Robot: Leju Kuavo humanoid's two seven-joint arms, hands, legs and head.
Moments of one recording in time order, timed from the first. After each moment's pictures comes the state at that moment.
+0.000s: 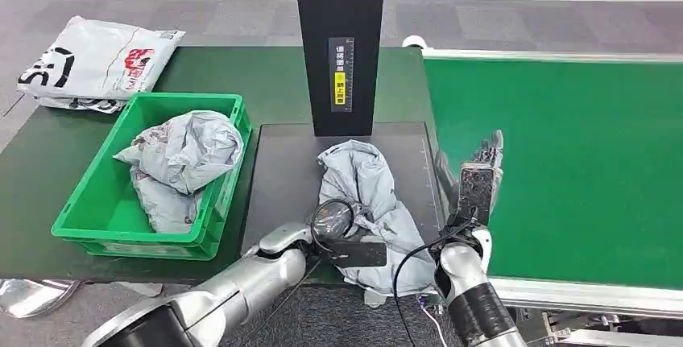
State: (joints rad) left arm -0.73 -0.29 -0.76 -0.36 -0.66 0.17 -0.21; right arm -0.33 0.16 0.18 -1.03 0.28 -0.65 -0.50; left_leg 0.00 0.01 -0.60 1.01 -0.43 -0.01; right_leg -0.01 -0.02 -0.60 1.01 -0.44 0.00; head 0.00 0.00
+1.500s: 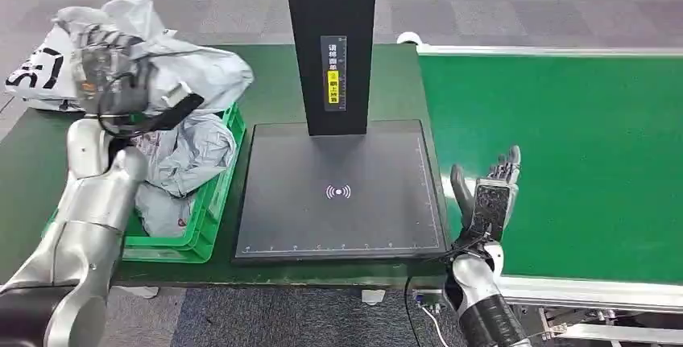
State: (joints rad) left arm -0.79 0.16 0.21 -0.86 -1.34 0.70 -0.19; right arm -0.28 0.11 0.18 -1.03 0.19 -0.70 -0.59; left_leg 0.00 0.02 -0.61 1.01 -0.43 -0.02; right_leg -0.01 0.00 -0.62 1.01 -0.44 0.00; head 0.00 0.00
